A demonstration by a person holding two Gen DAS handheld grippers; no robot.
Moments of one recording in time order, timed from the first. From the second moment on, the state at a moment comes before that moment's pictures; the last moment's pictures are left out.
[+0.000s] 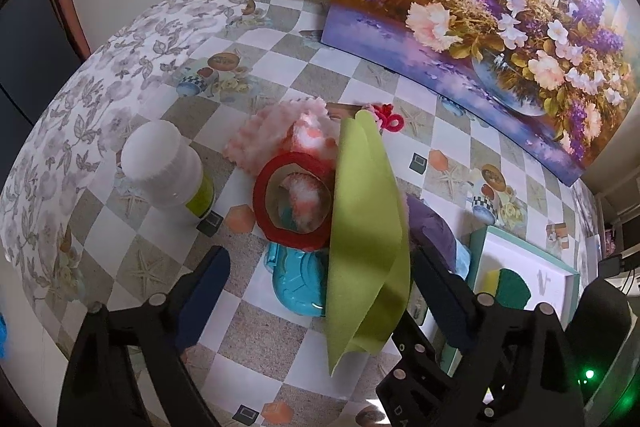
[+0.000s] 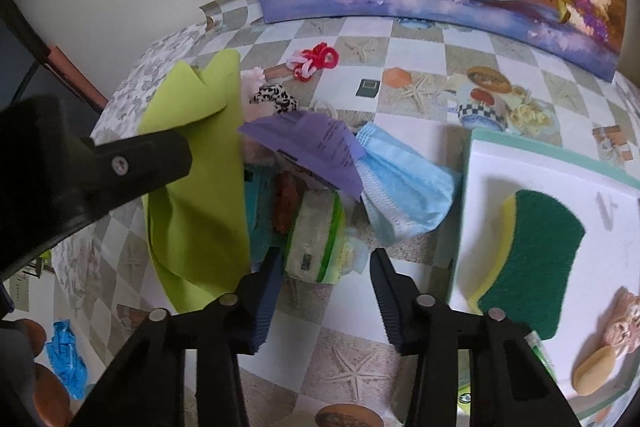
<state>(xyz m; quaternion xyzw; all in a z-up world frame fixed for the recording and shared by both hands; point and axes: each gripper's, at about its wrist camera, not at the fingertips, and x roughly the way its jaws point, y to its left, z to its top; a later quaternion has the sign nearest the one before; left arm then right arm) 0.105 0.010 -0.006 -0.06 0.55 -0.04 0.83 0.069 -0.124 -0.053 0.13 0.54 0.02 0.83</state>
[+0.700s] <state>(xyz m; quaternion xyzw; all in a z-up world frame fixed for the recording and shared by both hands) 0.105 0.008 -0.013 -0.08 0.56 -0.06 0.83 0.064 -0.133 -0.051 0.16 0.53 0.03 0.83</state>
